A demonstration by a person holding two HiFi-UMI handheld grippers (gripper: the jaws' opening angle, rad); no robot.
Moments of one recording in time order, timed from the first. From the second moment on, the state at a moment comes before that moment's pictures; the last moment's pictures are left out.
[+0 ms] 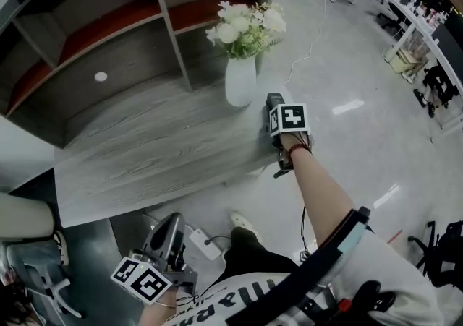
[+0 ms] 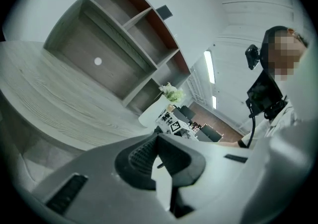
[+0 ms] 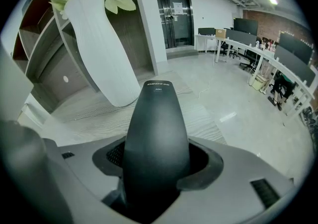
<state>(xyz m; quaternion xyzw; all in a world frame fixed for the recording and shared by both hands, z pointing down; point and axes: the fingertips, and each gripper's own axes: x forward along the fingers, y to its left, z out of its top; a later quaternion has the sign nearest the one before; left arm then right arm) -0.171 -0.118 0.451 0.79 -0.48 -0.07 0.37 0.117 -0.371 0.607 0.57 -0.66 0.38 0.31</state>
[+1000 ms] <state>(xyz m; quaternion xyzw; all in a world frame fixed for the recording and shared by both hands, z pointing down) -0.154 -0.143 0.438 0.79 -0.47 -0.08 0.38 0.117 -0.372 0.610 0.57 -0.66 0.38 0.31</state>
